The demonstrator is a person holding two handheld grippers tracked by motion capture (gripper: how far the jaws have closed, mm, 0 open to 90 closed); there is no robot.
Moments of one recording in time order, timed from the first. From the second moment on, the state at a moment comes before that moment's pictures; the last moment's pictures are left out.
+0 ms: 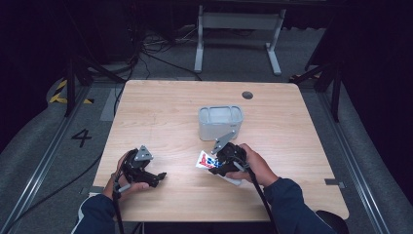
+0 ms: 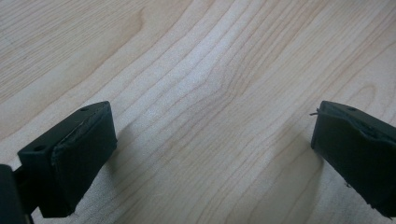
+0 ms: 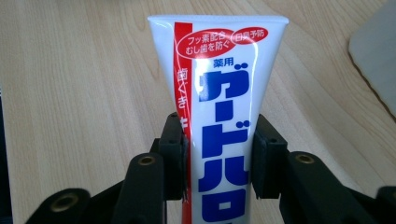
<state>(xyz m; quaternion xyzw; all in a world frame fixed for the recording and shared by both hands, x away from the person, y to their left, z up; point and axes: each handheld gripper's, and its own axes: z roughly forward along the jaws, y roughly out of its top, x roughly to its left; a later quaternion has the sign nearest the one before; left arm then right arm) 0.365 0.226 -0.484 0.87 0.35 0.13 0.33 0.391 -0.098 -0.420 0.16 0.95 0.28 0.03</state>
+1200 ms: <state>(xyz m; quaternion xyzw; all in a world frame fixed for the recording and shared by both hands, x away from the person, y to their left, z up) 0.365 0.226 -0.484 0.87 0.35 0.13 0.33 0.390 -0.129 -0.385 0.17 0.90 0.40 0.08</state>
